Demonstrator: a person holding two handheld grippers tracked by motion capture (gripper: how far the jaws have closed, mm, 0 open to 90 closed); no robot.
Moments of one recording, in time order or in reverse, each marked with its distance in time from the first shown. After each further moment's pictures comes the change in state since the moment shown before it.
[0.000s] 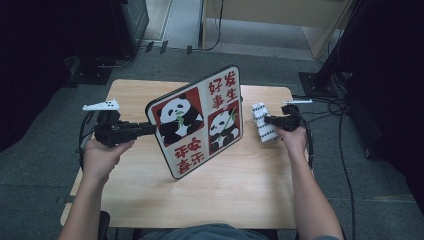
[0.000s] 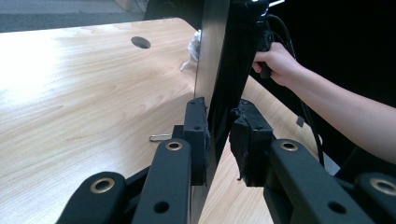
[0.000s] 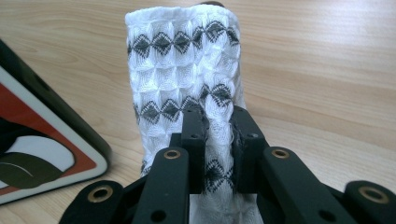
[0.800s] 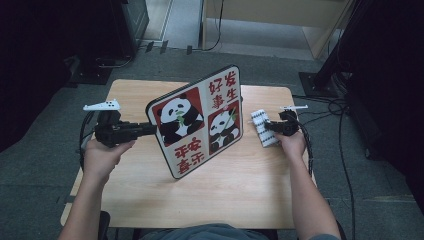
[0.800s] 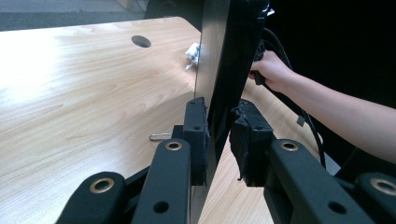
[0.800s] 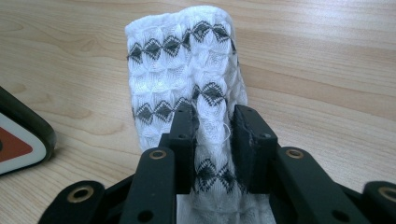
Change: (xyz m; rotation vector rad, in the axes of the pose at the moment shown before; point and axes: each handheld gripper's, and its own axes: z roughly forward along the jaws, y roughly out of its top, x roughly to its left) left arm 0.000 0.000 0.001 0.003 0.002 -0.004; right arm -0.012 -0.019 0.021 0.049 -0.068 -0.004
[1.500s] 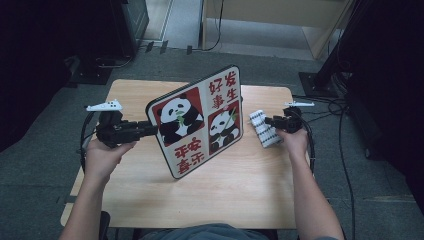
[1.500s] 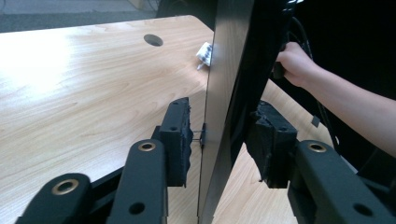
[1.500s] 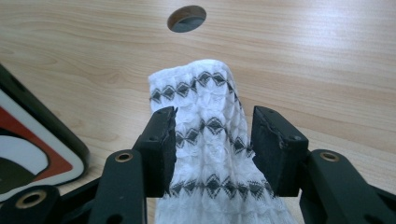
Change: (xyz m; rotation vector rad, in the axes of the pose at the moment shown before) left arm 0.003 -0.002 0.005 0.007 0.053 0.012; right arm 0.008 0.011 -0.025 -0.094 0.013 -0.014
